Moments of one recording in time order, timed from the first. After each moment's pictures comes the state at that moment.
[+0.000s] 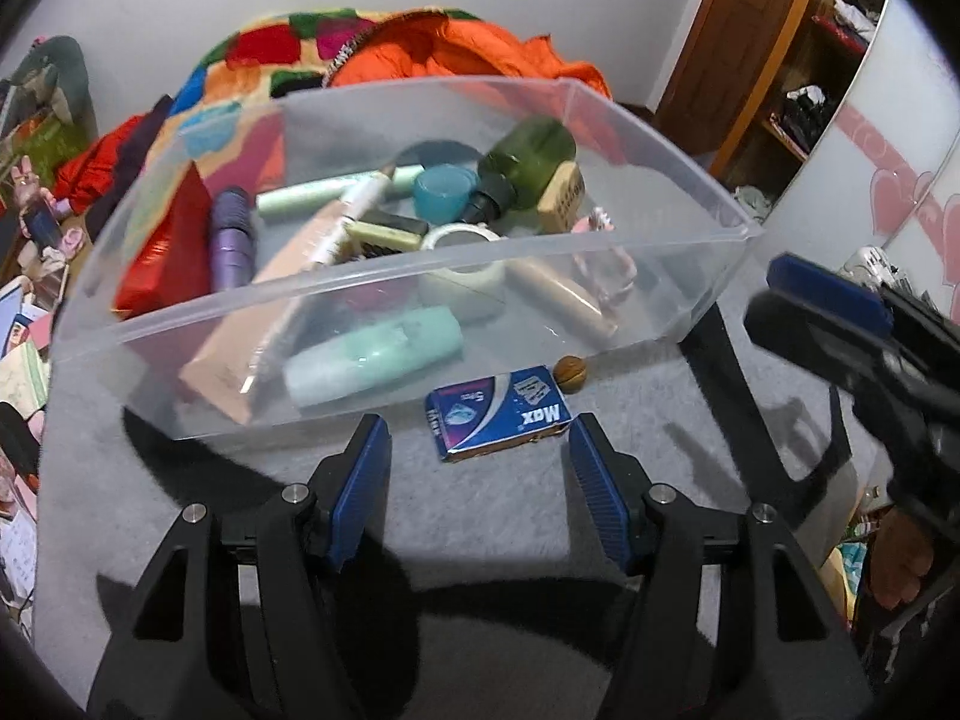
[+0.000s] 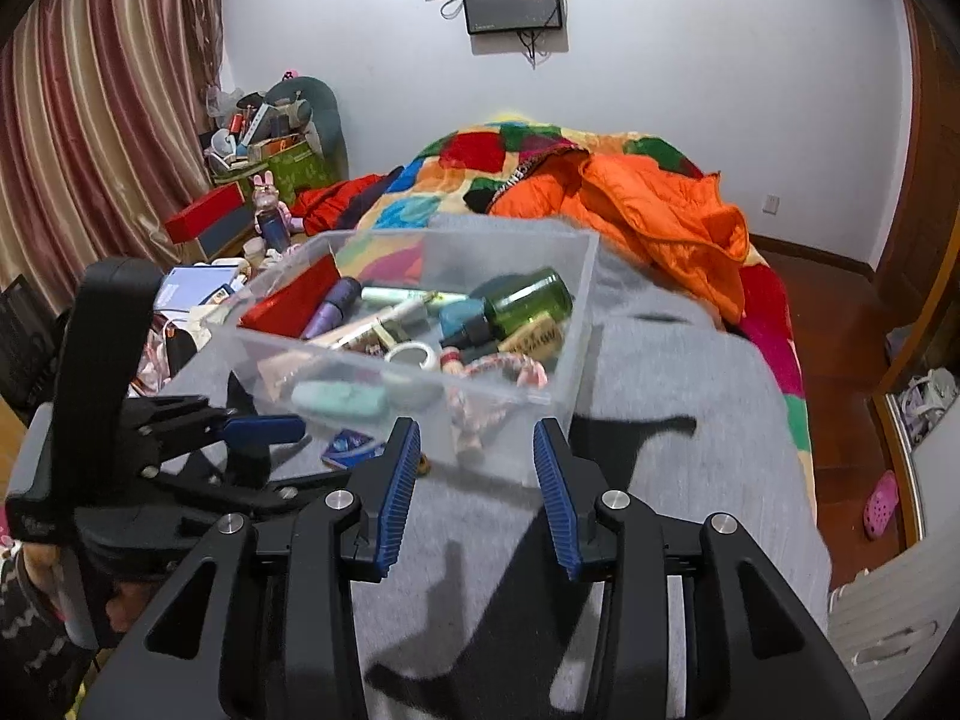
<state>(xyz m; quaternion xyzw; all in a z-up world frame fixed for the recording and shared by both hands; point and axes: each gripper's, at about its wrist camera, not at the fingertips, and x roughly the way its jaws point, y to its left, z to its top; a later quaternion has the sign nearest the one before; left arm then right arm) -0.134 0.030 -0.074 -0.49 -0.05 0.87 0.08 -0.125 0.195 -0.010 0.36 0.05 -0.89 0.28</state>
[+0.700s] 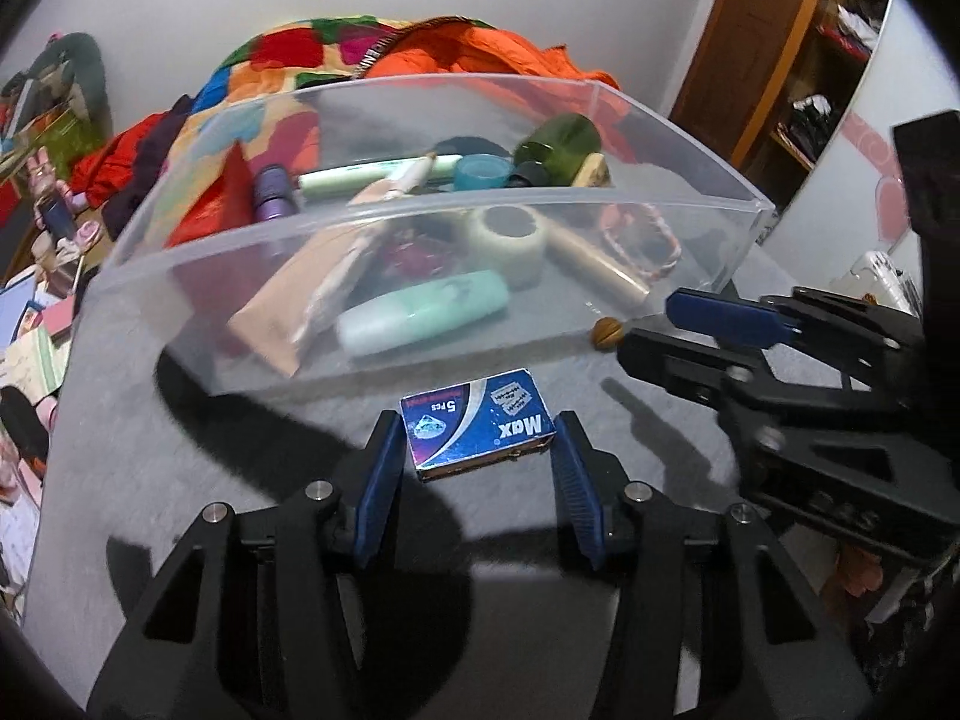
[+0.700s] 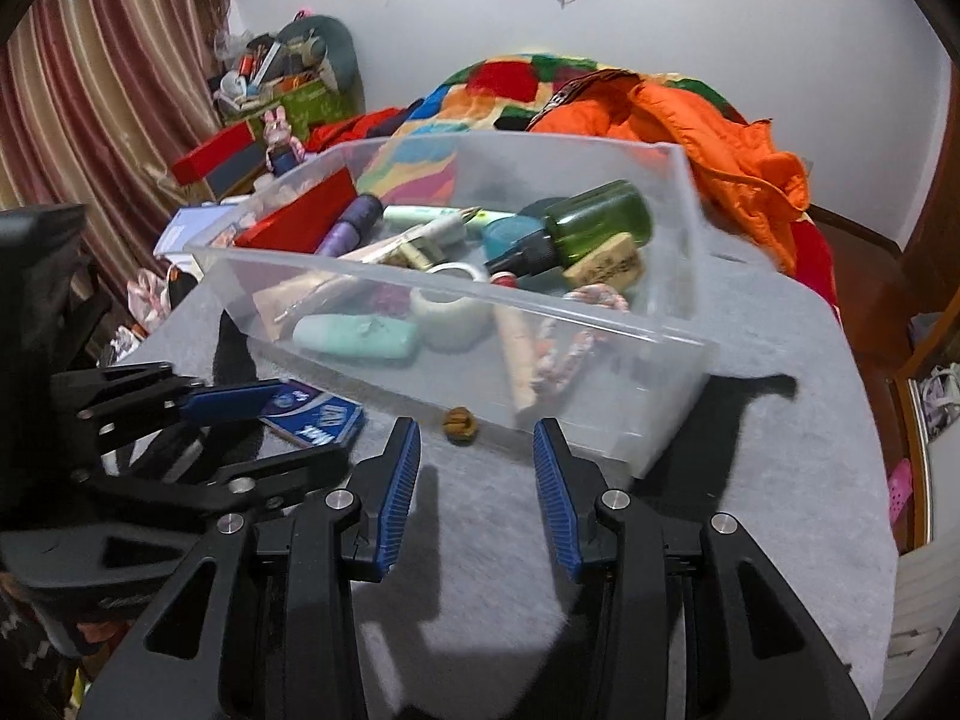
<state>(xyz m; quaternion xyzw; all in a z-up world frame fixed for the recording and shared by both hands) -0.102 0.007 -0.080 -0.47 -0.05 0.88 0.06 -0.136 0.150 -0.053 0.43 0.09 -0.85 0.30</state>
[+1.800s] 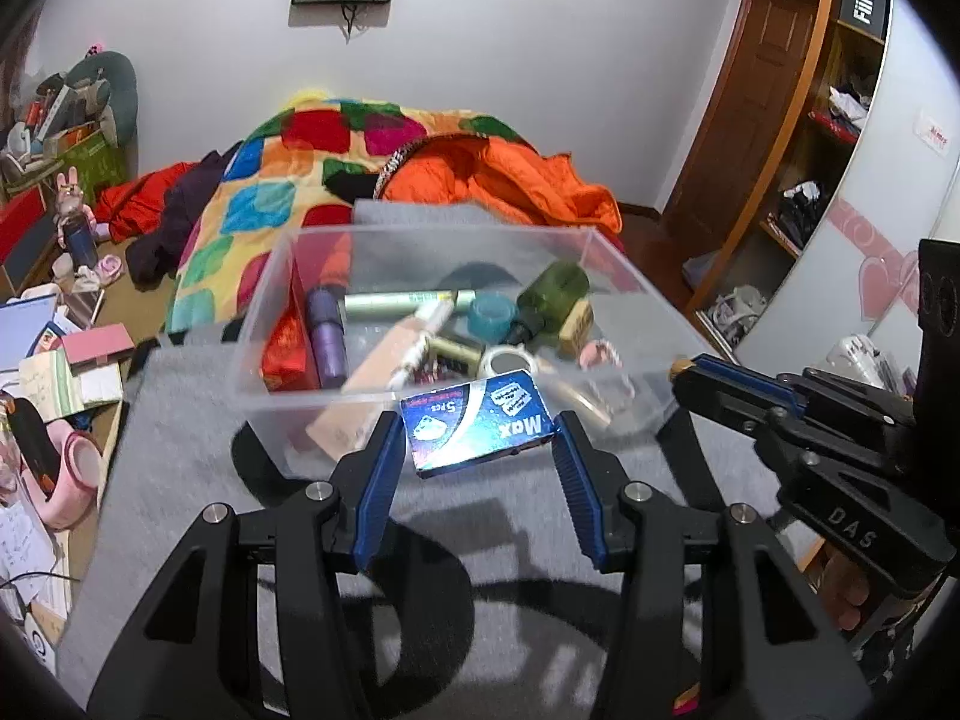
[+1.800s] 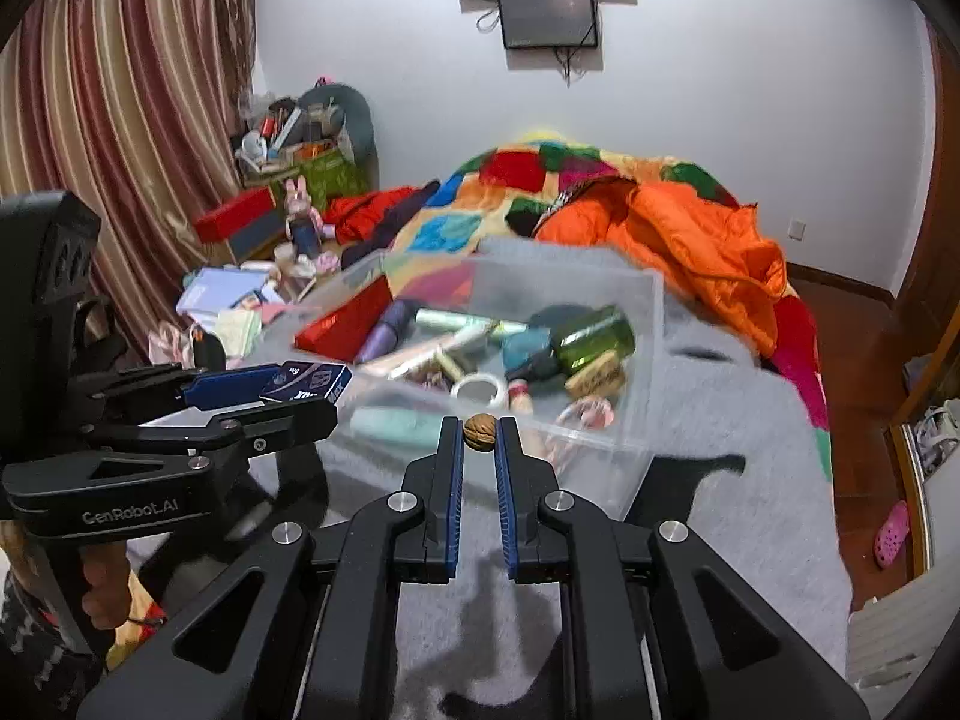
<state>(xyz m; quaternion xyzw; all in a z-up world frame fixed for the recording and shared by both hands) -0.093 -0.012 -0.007 -0.38 -0.09 0.92 0.05 -0.115 0.163 0.012 0.34 0.06 -0.89 0.31</state>
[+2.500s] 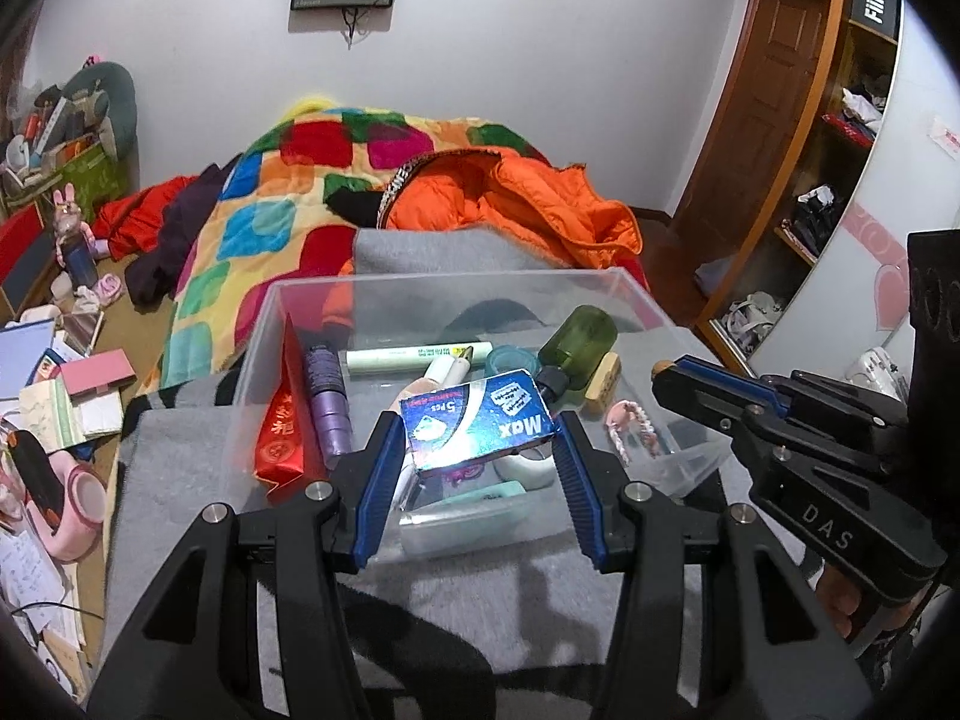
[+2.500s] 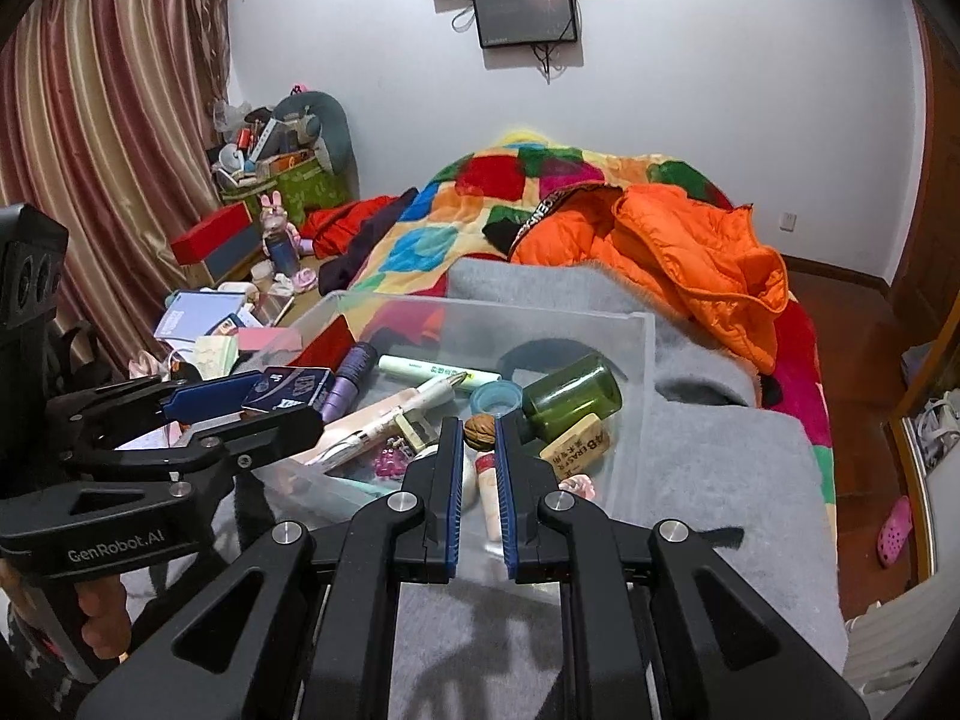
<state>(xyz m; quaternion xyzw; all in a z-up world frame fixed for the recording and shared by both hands) -0.145 -0.017 -0.007 -0.38 -0.08 0.92 0.04 -0.169 0.146 0.010 0.35 0.05 -0.89 0.30</state>
